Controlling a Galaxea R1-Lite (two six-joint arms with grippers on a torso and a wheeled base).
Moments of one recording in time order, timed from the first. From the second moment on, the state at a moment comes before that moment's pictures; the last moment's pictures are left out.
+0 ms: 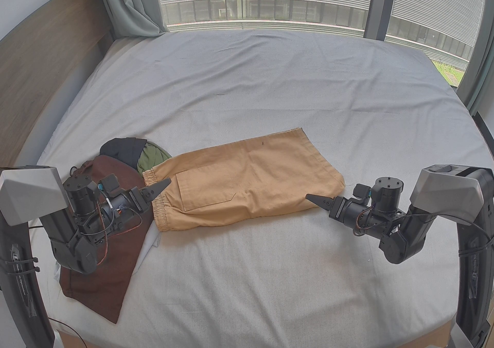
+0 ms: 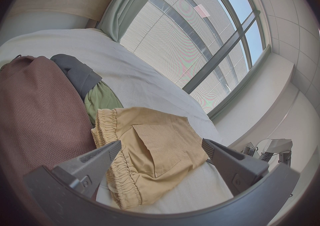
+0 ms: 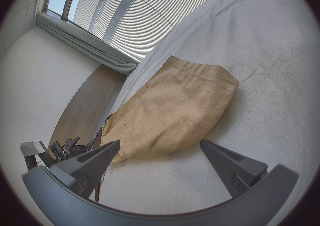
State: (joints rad) left arm -0.05 2.25 -0.60 -1.55 -0.48 -0.52; right arm 0.26 2.43 -0.84 -1.32 0.40 0.64
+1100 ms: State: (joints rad) left arm -0.05 2.26 -0.60 -1.55 -0.48 -0.52; right arm 0.35 2.58 -1.05 -1.34 0.32 0.75
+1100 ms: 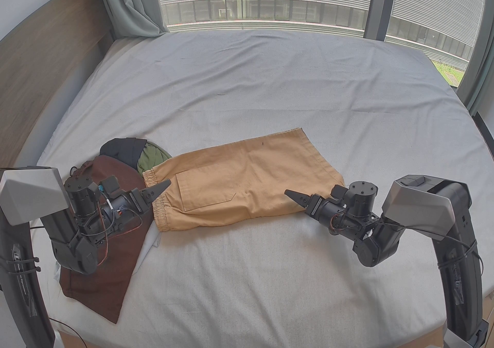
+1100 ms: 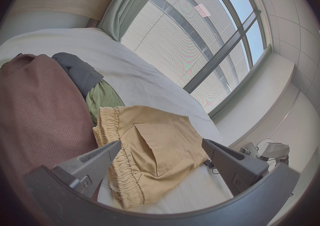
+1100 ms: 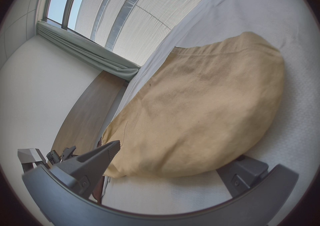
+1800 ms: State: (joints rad) left arm -0.05 2.28 -0.60 -1.55 -0.48 -0.52; right arm 0.38 2.68 -1.16 -1.38 0.26 0.78
